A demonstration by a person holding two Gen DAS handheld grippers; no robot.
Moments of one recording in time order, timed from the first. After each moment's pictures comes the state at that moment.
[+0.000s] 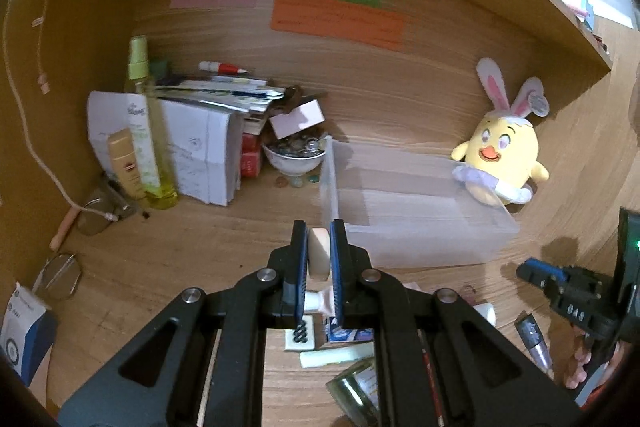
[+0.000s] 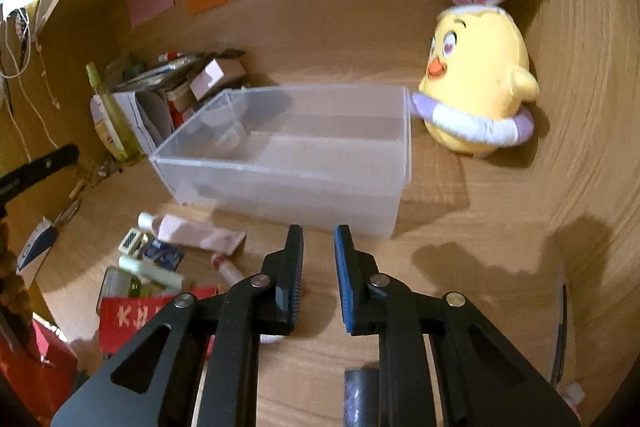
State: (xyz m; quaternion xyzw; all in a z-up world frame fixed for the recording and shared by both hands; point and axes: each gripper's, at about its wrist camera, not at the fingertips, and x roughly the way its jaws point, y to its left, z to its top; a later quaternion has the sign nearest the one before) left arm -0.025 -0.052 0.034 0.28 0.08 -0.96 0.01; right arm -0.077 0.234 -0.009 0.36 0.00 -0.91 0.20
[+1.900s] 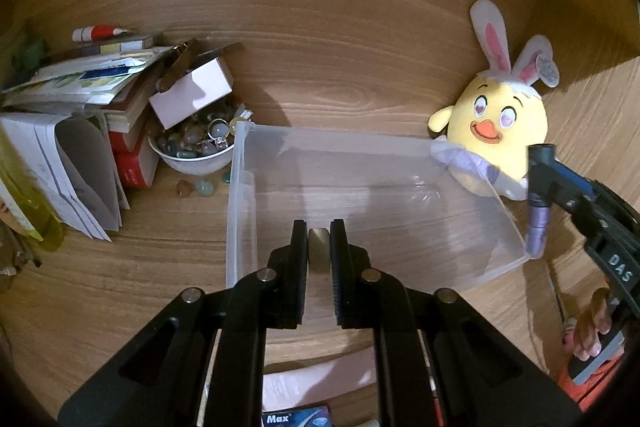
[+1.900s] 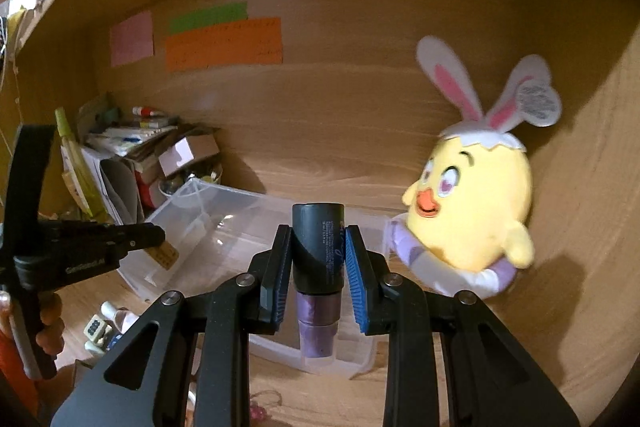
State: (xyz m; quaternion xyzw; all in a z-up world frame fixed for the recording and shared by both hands) left arm -0.165 -0.011 0.001 0.38 0.08 -0.92 -0.08; right arm -0.156 0.206 0.050 0.27 0.06 -0.95 0.17
